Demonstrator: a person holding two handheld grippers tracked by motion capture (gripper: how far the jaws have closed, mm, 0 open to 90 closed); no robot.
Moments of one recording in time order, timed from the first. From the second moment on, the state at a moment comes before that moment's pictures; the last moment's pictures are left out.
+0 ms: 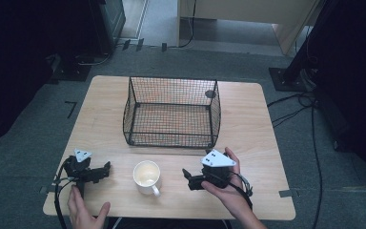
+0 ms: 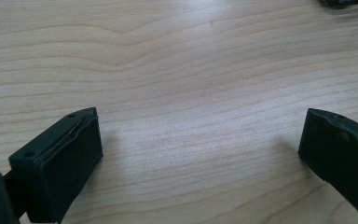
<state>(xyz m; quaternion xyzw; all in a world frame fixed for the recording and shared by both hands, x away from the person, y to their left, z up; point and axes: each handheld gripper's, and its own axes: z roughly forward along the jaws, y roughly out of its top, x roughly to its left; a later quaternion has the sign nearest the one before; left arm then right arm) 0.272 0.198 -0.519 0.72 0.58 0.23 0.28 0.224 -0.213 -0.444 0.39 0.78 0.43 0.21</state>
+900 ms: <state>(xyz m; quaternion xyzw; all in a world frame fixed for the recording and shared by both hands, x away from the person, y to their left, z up) 0.272 0.198 -0.519 0.73 0.58 0.24 0.28 0.220 -0.149 -0.448 0.35 0.80 0.46 0.16</state>
